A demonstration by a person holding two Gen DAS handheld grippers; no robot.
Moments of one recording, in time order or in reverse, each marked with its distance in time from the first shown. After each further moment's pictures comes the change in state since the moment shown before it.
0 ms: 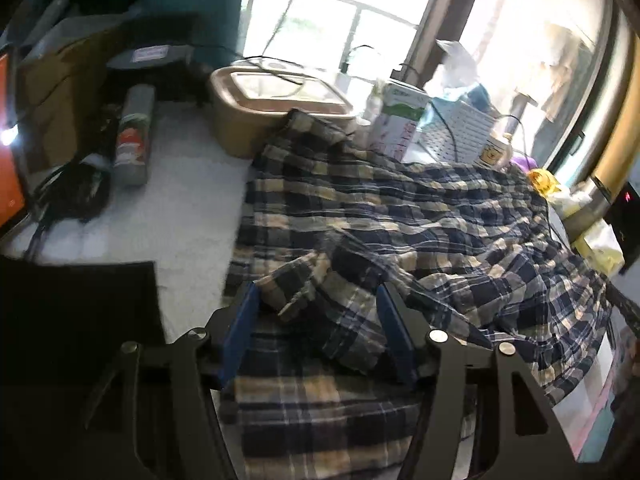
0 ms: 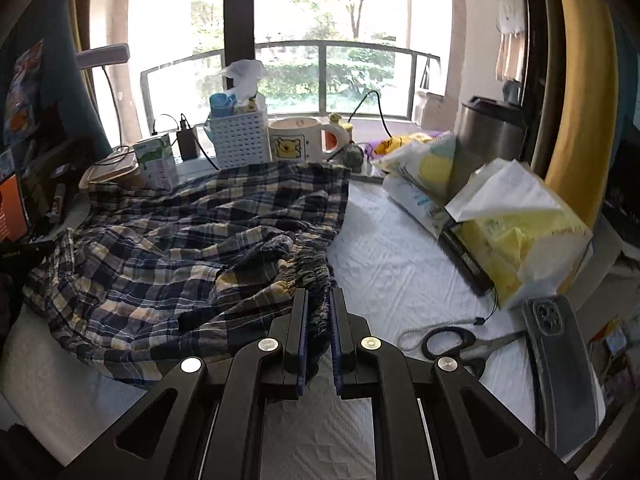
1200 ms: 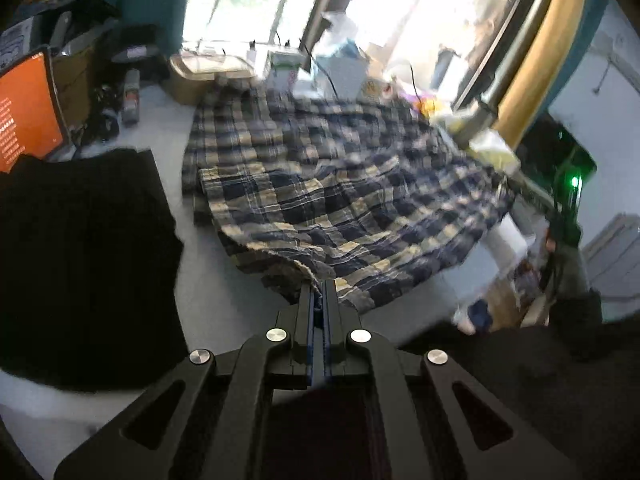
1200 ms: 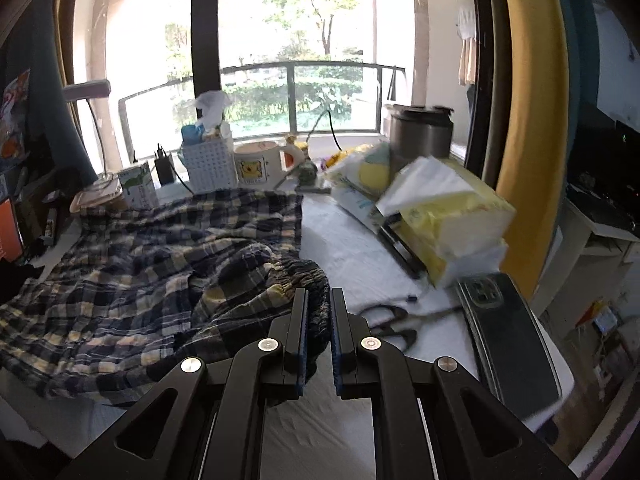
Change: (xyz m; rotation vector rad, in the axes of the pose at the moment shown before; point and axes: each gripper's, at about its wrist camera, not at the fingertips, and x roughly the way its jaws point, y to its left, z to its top) left arm -0.168 -0.048 -0.105 0.099 0.168 -0.192; right arm -0.054 -0.040 -0.025 0.061 -0.065 -0.071
